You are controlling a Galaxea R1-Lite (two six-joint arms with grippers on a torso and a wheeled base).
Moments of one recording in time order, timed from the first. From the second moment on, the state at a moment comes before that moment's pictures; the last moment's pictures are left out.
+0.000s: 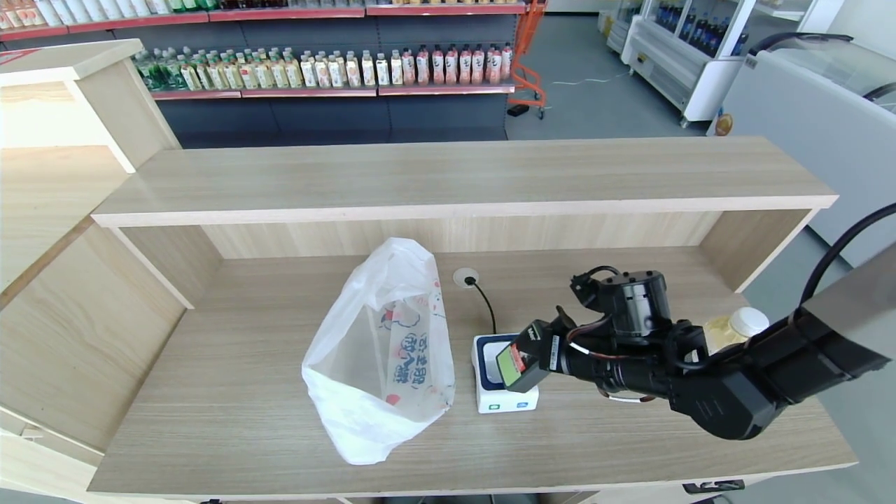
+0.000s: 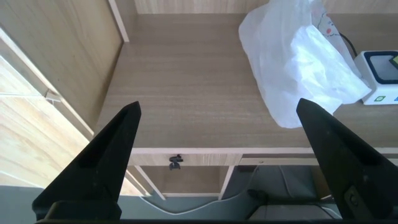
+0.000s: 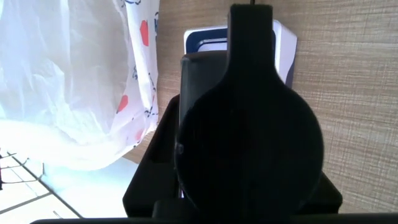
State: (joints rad) left arm 0.00 0.00 0.00 0.00 0.01 0.00; right arm 0.50 2.00 -0.82 -0.69 0.15 0.49
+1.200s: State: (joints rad) left arm 0.00 0.00 0.00 0.00 0.01 0.00; right arm 0.48 1.95 -0.87 -0.77 0.14 0.33
